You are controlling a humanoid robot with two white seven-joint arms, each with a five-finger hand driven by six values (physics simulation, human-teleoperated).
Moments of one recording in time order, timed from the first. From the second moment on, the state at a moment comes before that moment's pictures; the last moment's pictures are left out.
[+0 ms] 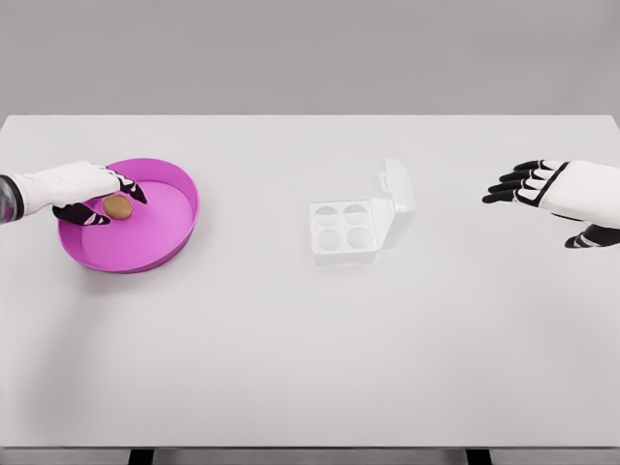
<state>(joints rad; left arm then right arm) -0.60 0.68 -0.37 -1.10 -0.63 -0.61 -0.61 -0.28 -1.07 0.20 -1.70 0.26 -0.61 0.61</state>
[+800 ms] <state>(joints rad) -0.59 0.68 -0.37 -1.10 -0.63 -0.61 -0.61 -0.27 -1.07 0.20 -1.71 0.26 -0.61 0.61</state>
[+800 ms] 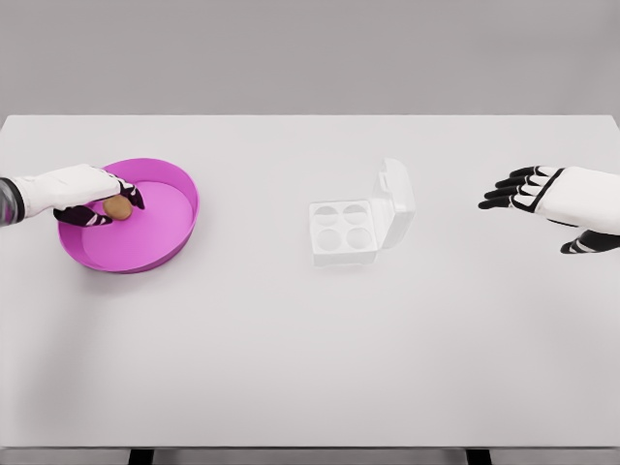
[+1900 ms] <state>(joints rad) -0.59 0.68 -0.36 -1.17 -0.60 -0.61 -0.61 -0.26 -1.07 0.20 -1.72 0.26 -0.61 0.61</state>
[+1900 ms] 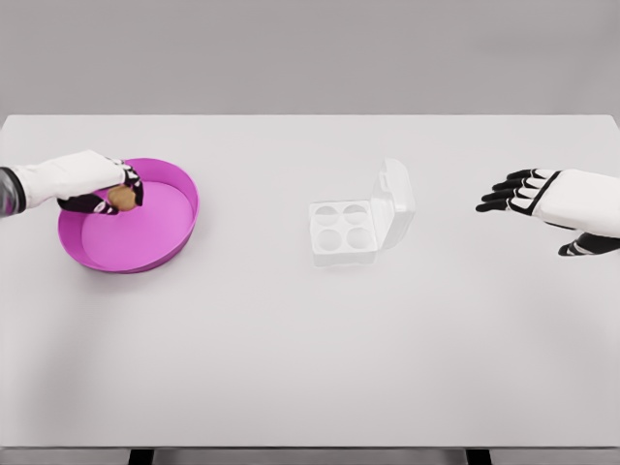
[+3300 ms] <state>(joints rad) -0.59 0.55 -0.37 -1.38 -0.59 -0.61 -0.61 -0.26 -1.06 0.20 -1.72 0.26 -0.61 0.61</state>
